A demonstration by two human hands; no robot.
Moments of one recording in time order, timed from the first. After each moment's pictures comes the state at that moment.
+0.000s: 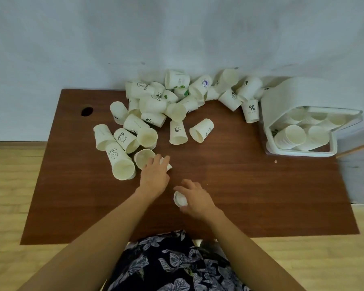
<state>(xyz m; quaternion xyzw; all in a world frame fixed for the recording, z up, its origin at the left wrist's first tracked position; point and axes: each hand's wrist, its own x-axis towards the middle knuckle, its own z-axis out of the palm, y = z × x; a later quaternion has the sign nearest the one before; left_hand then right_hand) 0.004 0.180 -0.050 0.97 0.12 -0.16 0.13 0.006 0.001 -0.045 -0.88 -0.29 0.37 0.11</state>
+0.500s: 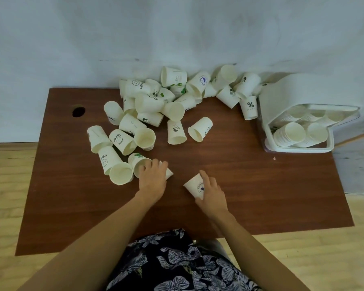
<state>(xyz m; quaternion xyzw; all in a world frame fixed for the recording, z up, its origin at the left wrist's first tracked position) 0.008 0.186 -0.054 0.98 0.09 -0.19 0.05 0.012 -0.023 -0.063 -0.94 -0.08 0.30 0.15</state>
